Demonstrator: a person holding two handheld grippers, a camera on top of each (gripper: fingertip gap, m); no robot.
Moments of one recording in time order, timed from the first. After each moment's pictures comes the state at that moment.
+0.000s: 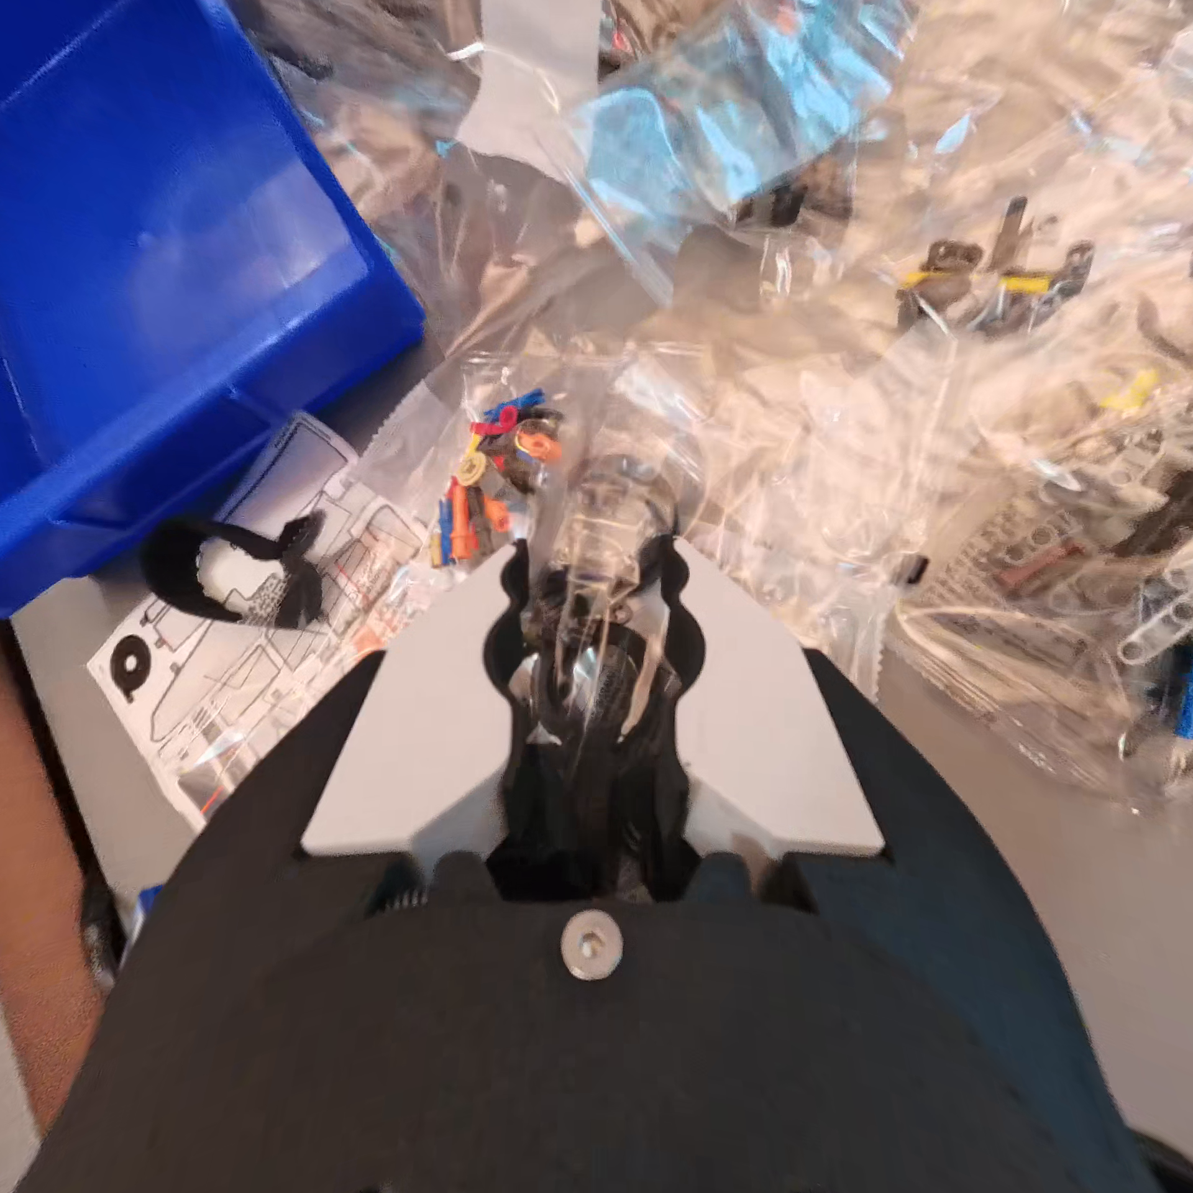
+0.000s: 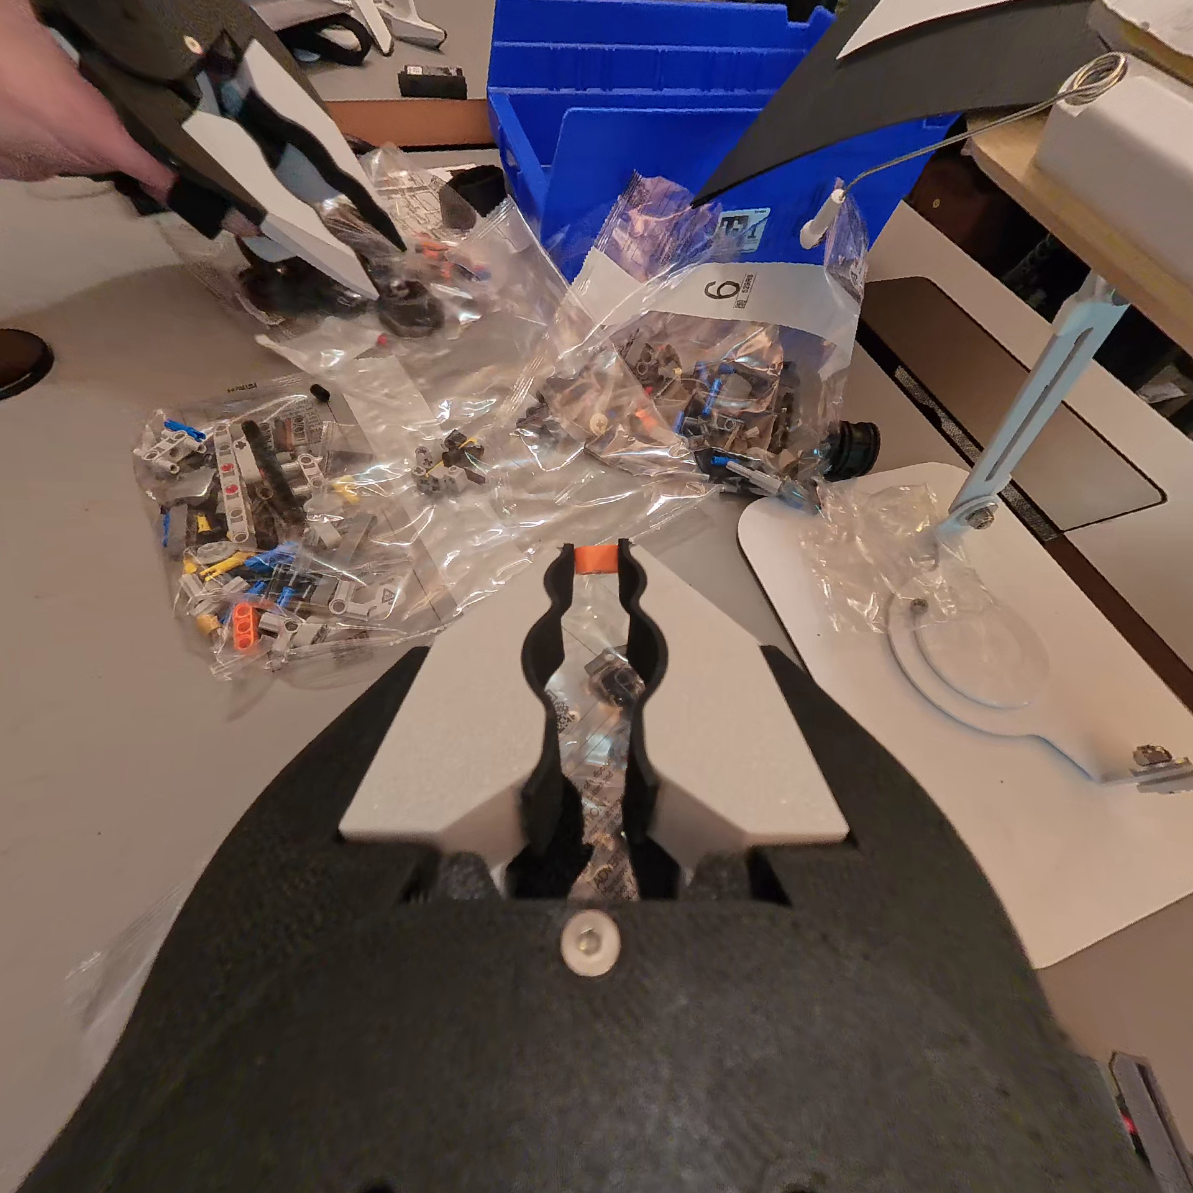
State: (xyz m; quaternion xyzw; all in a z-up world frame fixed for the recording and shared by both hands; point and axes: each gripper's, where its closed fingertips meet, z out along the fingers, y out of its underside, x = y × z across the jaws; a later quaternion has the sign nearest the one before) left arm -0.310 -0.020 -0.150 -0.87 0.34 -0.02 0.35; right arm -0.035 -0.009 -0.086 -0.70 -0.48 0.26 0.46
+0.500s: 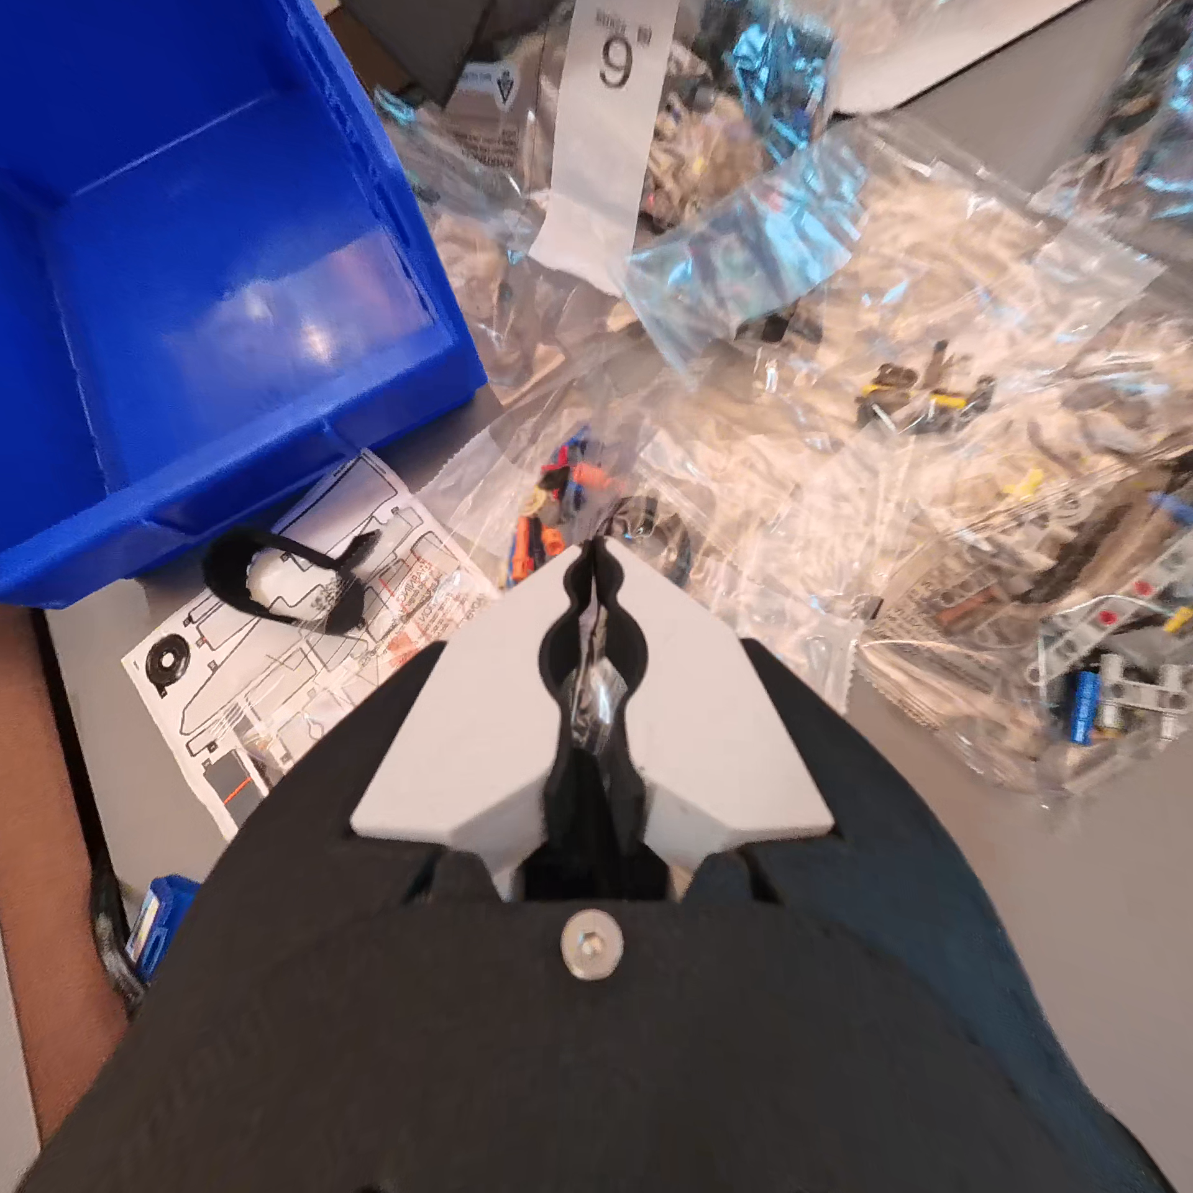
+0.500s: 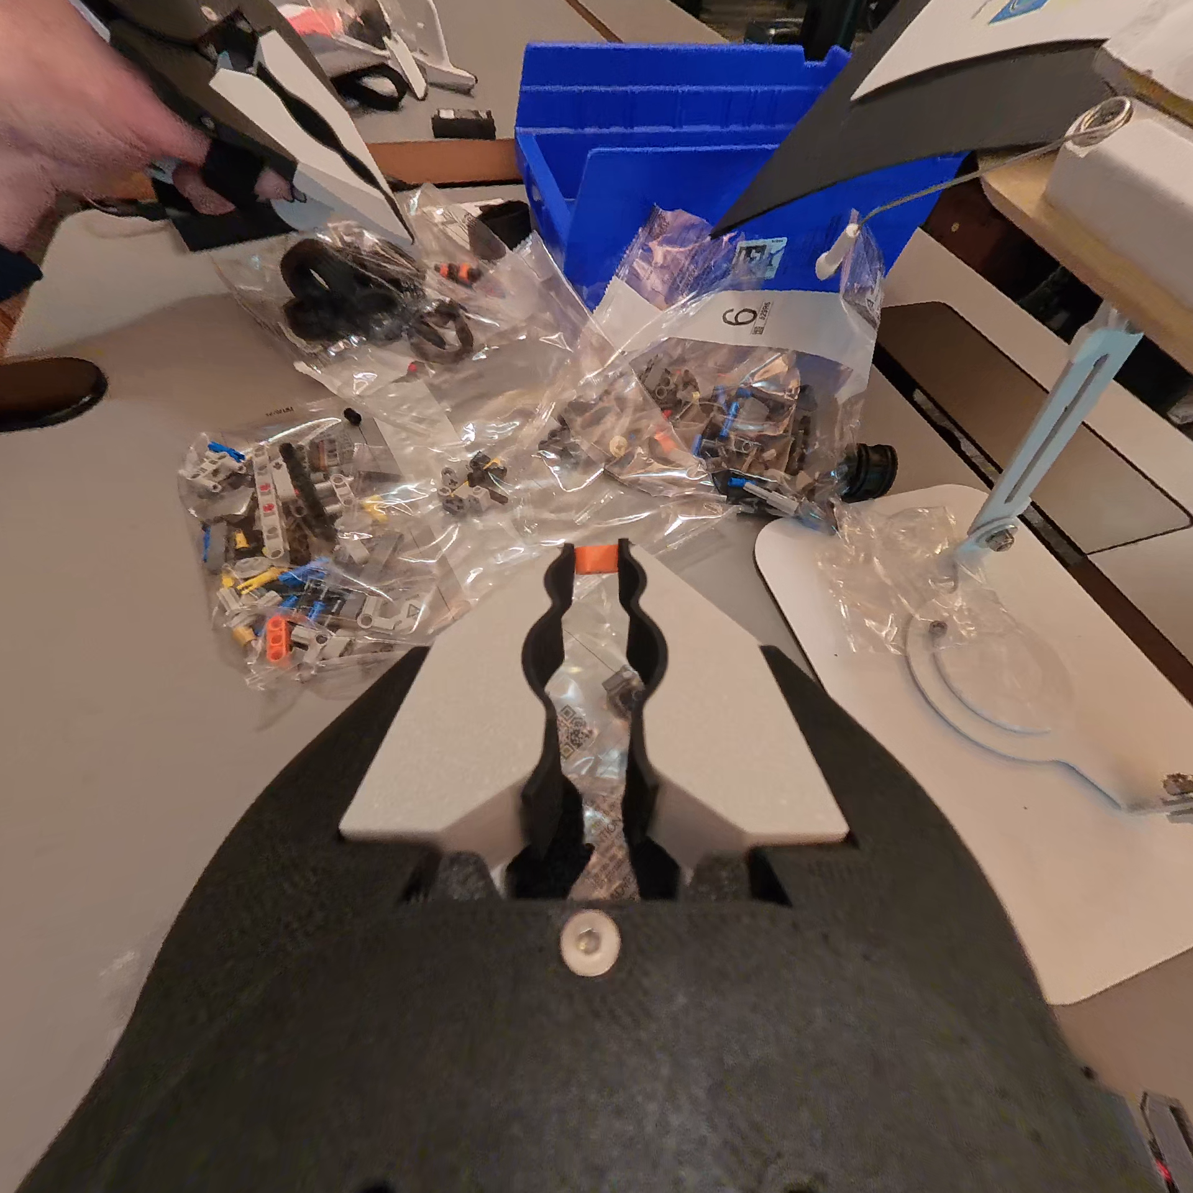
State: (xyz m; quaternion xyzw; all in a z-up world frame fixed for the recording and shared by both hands) left arm -0.315 -0.019 -0.115 -0.86 0.31 -0.07 0.39; right arm -0.039 -0.015 -0.078 -0.69 -0.48 0.28 0.46
